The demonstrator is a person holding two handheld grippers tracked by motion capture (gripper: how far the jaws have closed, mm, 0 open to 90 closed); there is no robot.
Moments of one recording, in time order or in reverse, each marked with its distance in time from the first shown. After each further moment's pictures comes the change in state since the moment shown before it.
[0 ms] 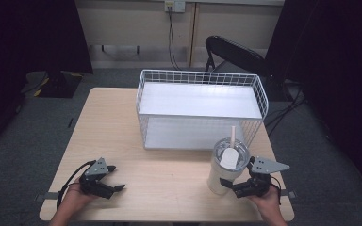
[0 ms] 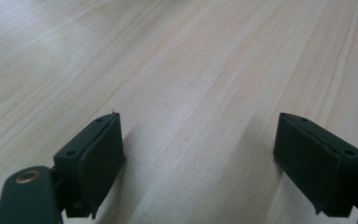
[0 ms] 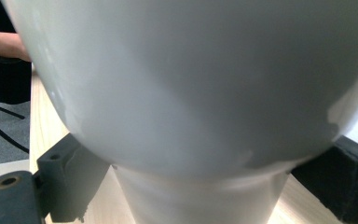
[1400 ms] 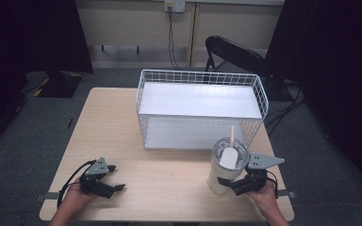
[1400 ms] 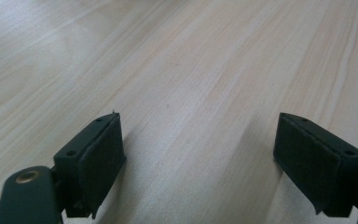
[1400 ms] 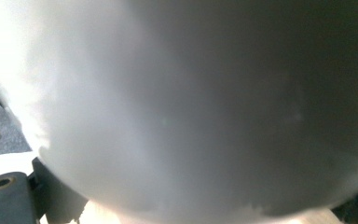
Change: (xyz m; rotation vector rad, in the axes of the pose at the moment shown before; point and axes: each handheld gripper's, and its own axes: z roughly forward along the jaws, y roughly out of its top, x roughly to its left) left arm 0.001 0.001 0.001 0.000 0.003 0.000; right arm -0.012 0.003 0.012 0.013 0.091 -0.023
